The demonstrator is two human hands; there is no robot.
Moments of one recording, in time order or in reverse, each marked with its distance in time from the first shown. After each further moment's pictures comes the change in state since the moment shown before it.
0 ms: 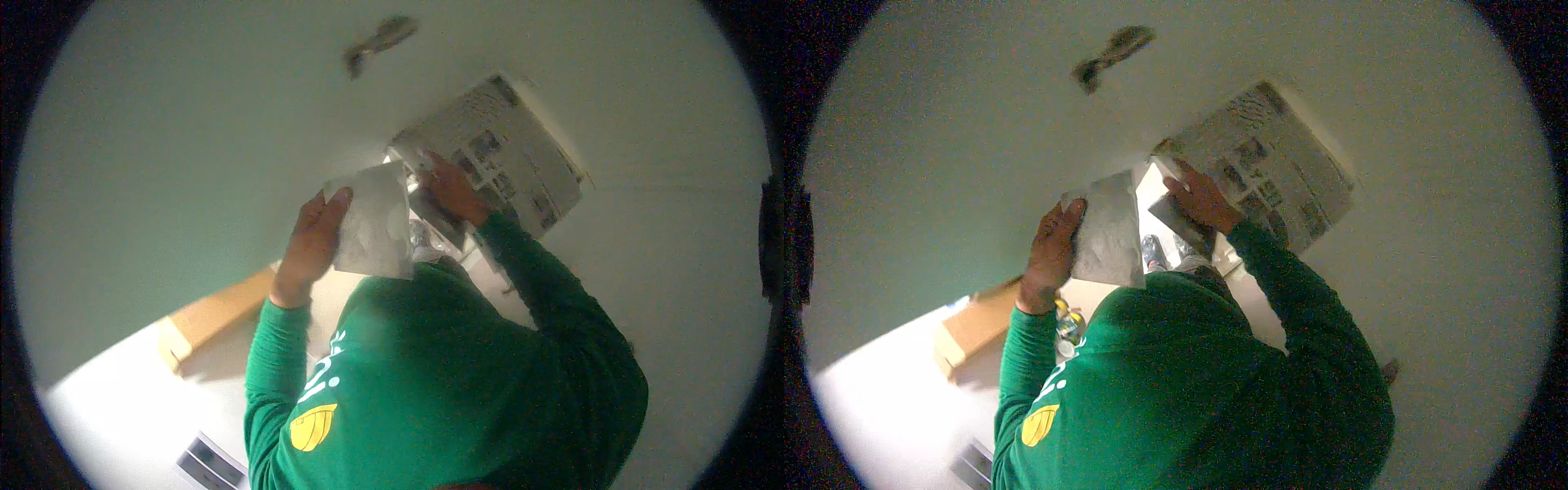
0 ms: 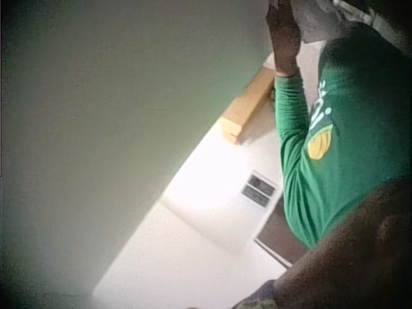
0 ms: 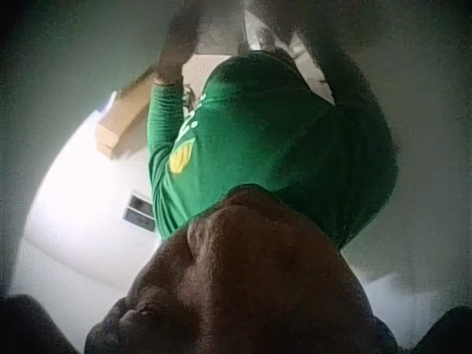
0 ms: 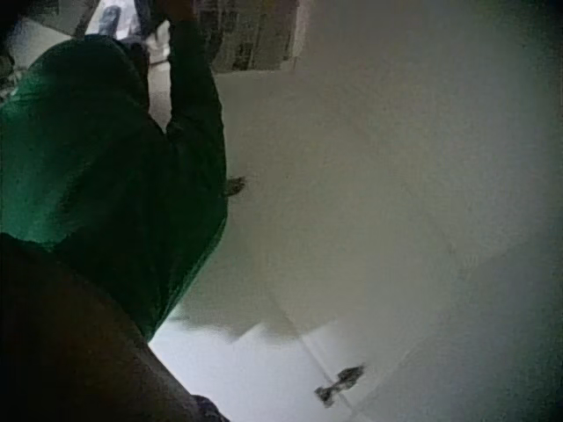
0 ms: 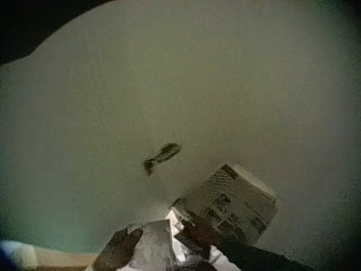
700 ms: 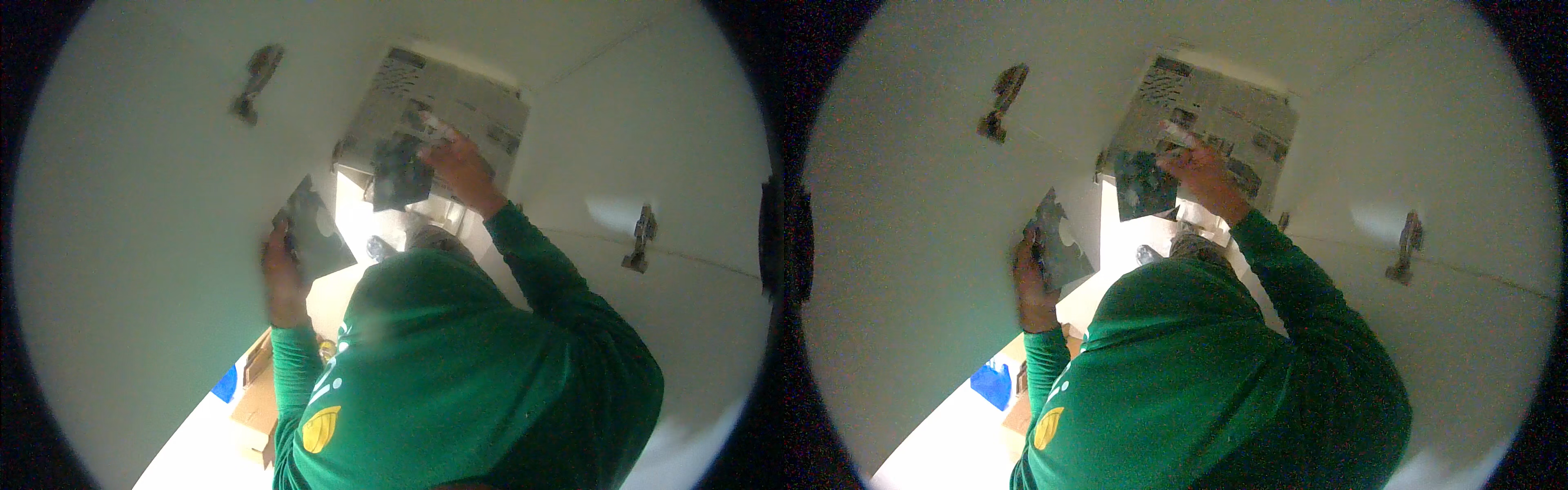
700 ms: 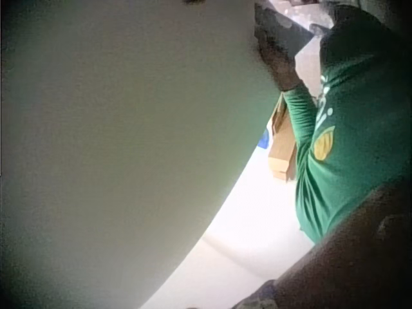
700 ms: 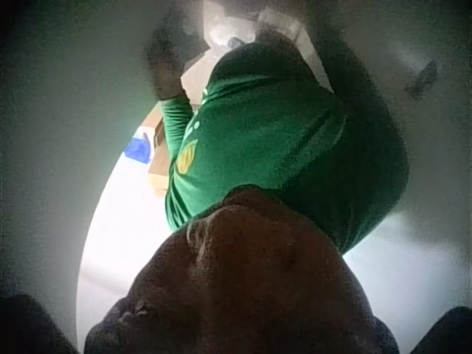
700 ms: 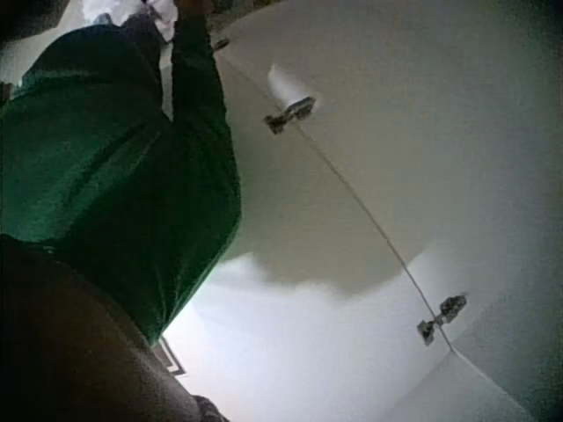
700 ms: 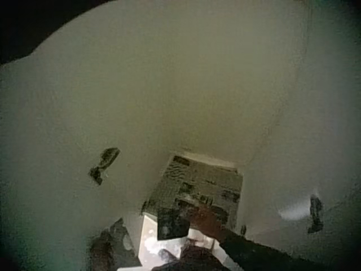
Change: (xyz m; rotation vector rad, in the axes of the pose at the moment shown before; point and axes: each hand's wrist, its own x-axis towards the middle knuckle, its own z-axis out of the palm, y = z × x) left_hand 0.022 -0.067 -0.048 -0.460 -0.095 -0.266; right_hand -0.108 -0.085 -0.054 0.136 0.413 0.362
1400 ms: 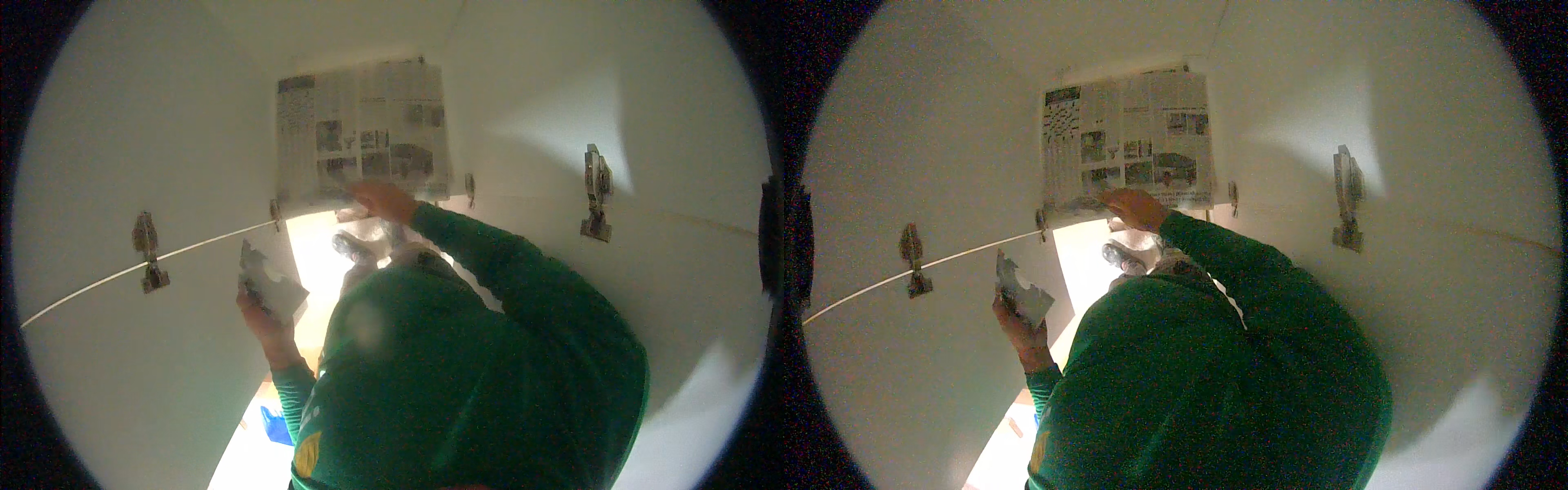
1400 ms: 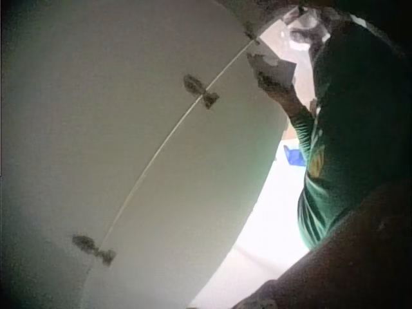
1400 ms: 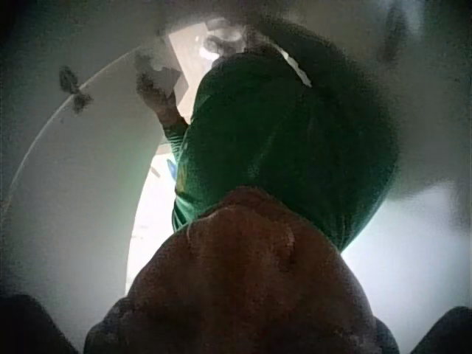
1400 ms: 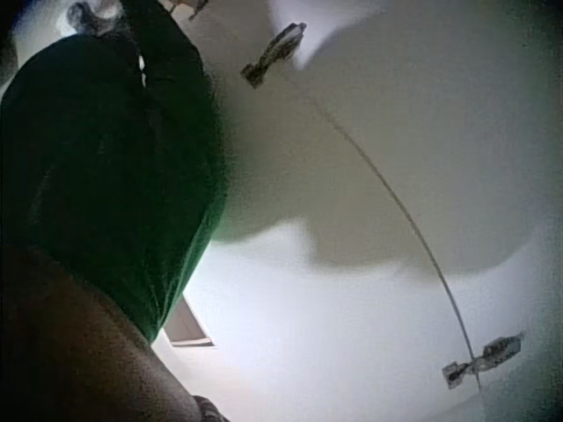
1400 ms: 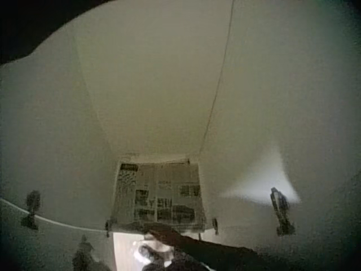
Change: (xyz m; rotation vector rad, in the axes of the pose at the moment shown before) left_hand 0.028 0.002 0.075 0.024 -0.060 -0.006; right_hand 0.004 0.168 0.079 -0.197 0.328 -0.421
